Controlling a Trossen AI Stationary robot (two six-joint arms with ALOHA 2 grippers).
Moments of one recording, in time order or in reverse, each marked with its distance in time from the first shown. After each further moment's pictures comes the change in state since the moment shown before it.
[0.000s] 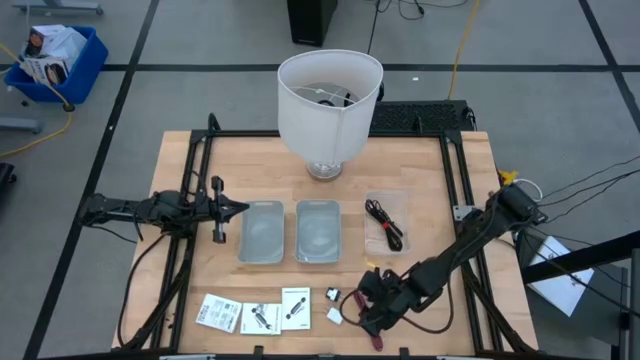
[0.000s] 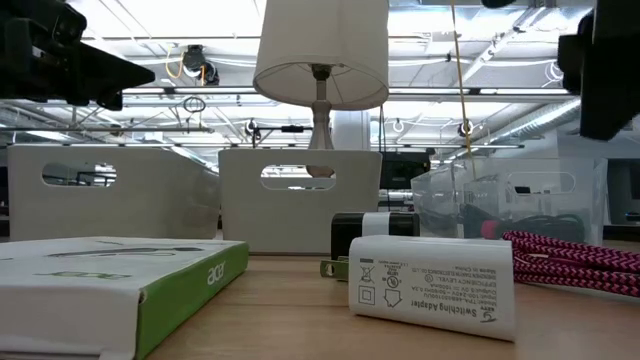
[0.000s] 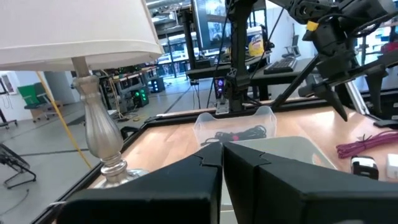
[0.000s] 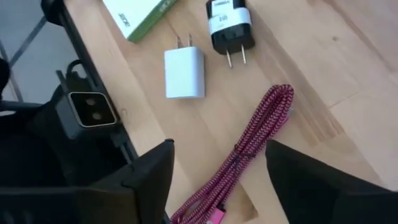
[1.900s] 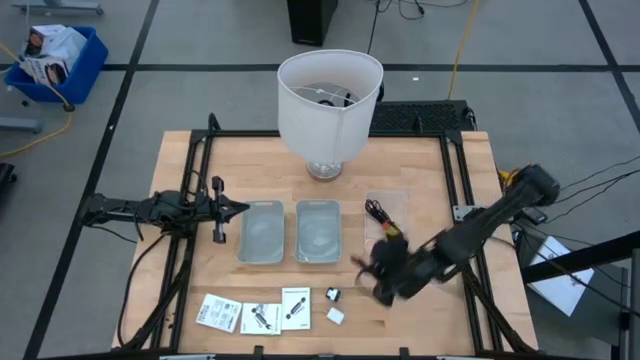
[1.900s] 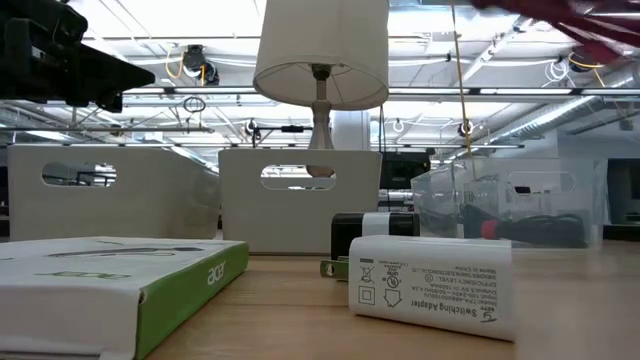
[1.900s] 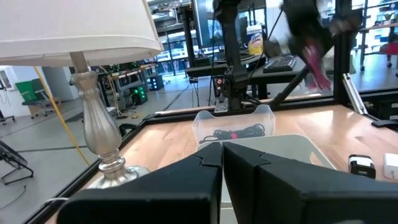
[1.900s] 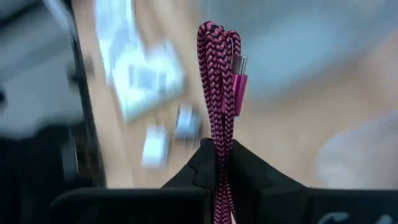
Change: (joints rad) left arm 0.000 0.000 0.000 -0.009 0.000 -0.017; right arm -0.073 -0.294 0.030 -0.212 0.271 -0.328
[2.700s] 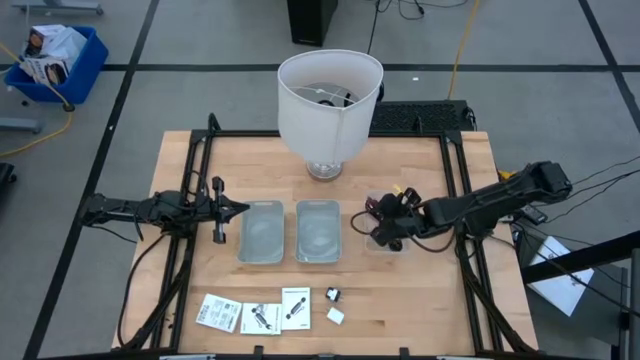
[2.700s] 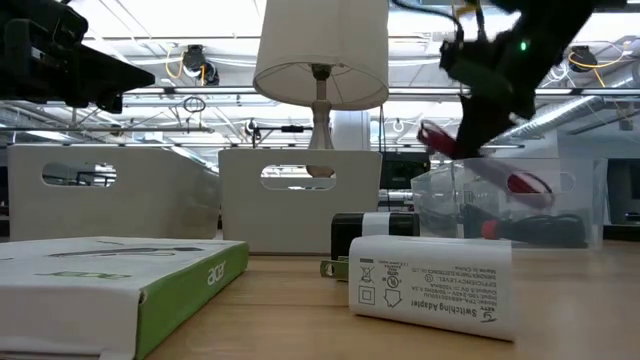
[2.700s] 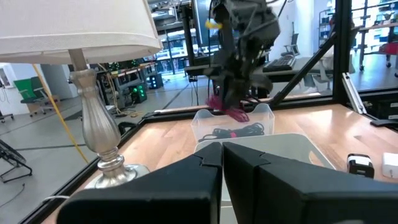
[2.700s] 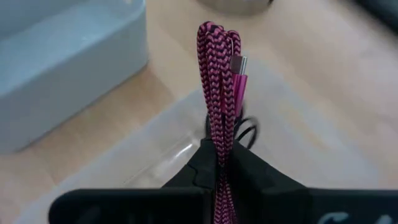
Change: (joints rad) left arm 0.000 0.000 0.000 -0.007 0.000 -0.007; right arm -0.369 -0.124 -0.423 0.075 0.148 -0.148
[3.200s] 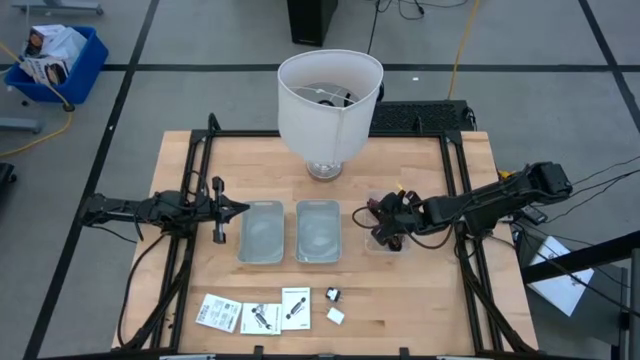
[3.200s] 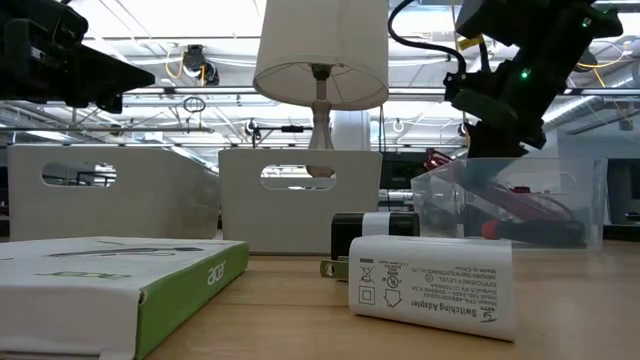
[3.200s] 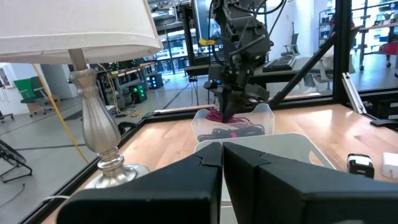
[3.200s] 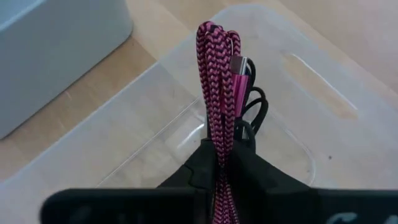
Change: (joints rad) left arm 0.000 0.000 0.000 0.000 0.000 0.000; right arm -0.051 0.000 -0.090 0.075 -0.102 0.058
